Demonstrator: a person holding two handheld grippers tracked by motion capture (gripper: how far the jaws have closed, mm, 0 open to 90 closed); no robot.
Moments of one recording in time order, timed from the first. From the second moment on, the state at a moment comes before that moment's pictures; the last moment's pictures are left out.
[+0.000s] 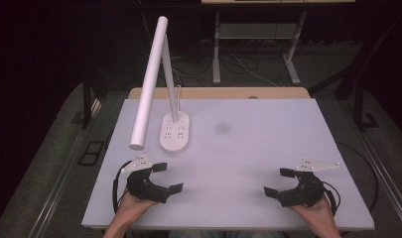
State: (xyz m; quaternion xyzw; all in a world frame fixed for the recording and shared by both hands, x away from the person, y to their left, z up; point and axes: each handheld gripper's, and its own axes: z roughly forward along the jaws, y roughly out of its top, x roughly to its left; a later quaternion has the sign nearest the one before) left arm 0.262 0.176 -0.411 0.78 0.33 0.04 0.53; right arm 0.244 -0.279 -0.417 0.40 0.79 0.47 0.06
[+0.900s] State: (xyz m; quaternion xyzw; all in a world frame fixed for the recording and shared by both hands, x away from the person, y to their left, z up) left arm 0.282 0.187 -0.390 0.79 0.34 0.04 0.51; right arm 0.244 -0.281 -0.417 0.41 0.79 0.46 0.06
